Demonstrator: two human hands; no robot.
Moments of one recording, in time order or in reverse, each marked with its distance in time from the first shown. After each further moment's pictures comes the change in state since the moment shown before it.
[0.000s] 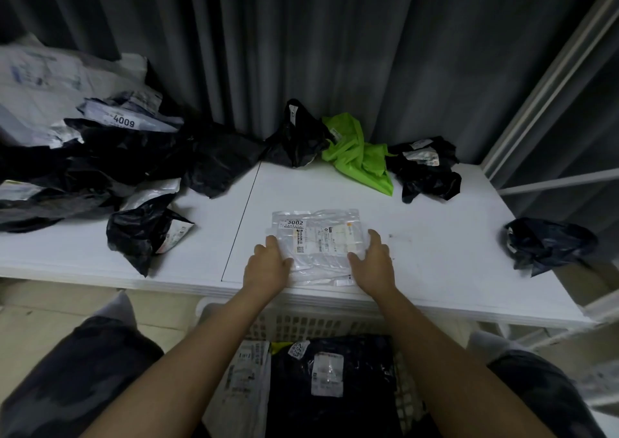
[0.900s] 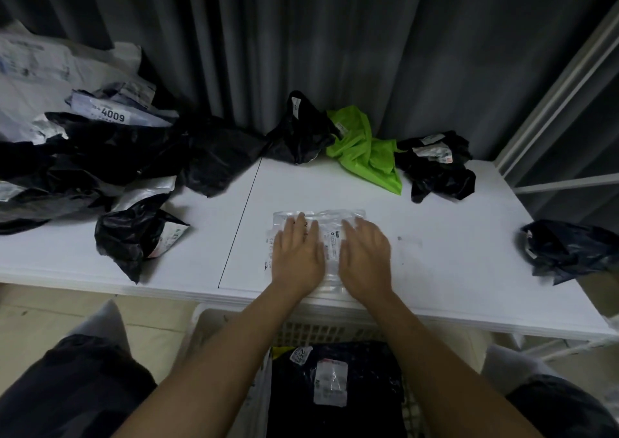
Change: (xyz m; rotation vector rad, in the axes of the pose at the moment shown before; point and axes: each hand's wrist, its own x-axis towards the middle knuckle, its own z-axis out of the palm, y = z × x) left_hand 0.018 0.033 0.026 0.232 0.109 0.322; right_hand 0.011 -0.011 0.024 -0.384 0.226 -0.455
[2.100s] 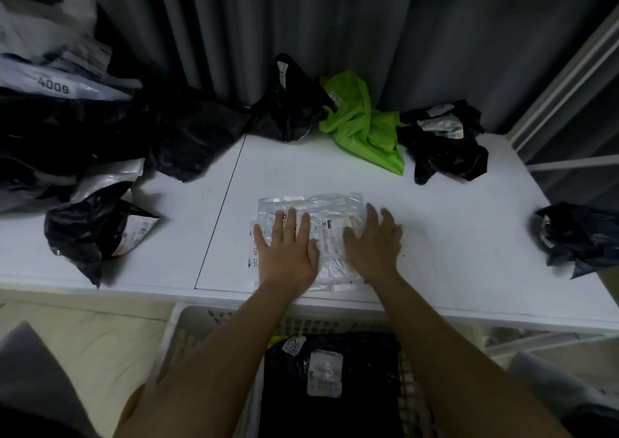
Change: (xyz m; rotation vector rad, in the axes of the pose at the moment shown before) left_hand 0.023 -0.012 0.044 0.219 -0.134 -0.033; right_hand 0.033 0.021 0.005 0.215 -0.282 0.480
